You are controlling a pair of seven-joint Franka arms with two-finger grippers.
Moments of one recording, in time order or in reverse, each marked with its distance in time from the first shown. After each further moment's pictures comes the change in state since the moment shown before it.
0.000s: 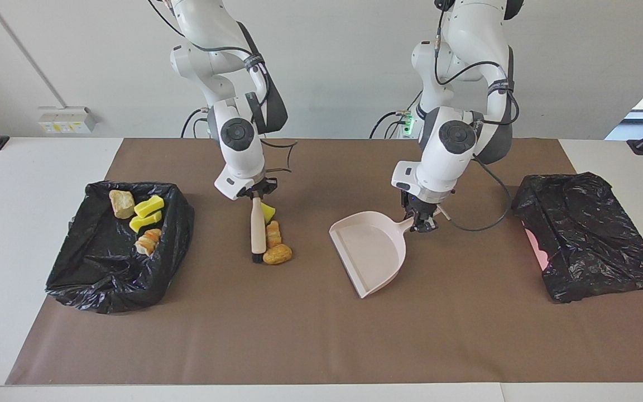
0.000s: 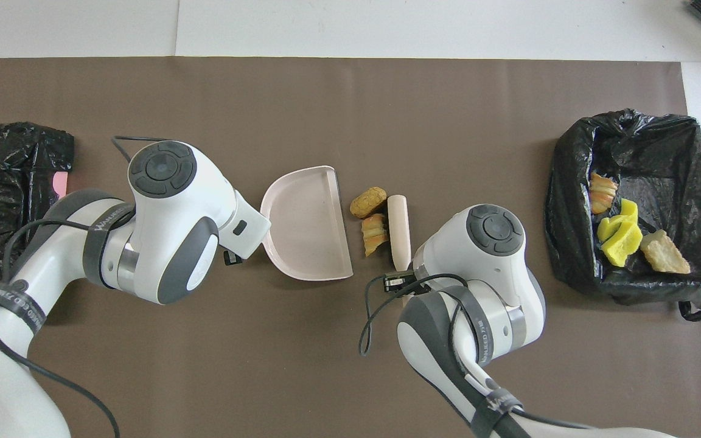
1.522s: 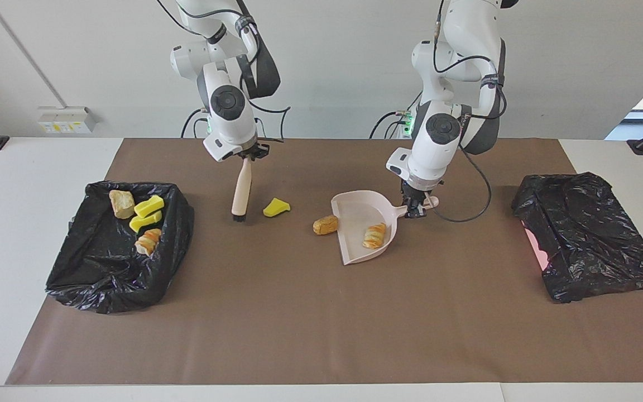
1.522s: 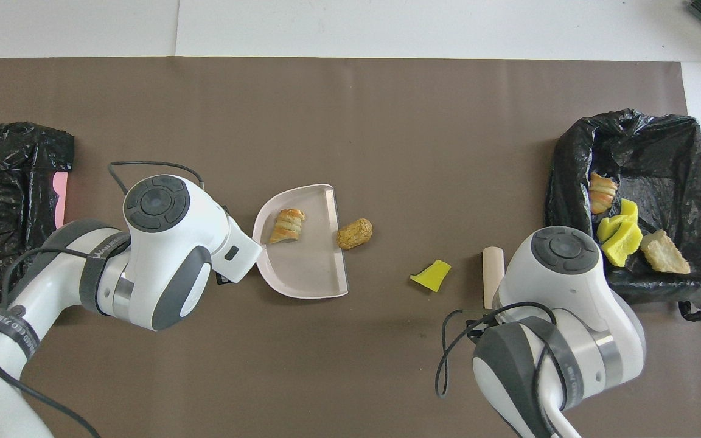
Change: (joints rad) left arm 0.013 -0.061 0.011 -0.139 0.006 0.089 0.020; right arm -0.139 -0.252 -0.018 -0.173 -0.266 -0.407 0.183
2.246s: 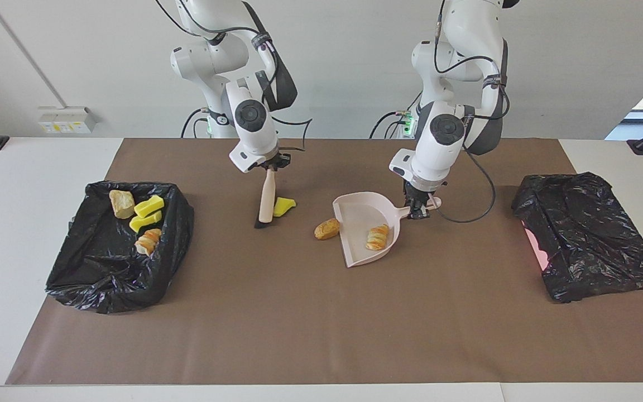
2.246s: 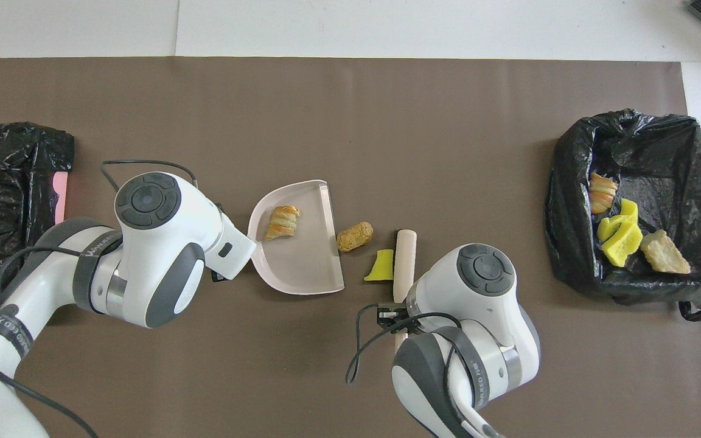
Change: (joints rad) left arm 0.015 0.000 0.002 -0.001 0.000 0.004 0.000; right arm 0.198 0.159 0.010 0.045 0.302 0.388 0.005
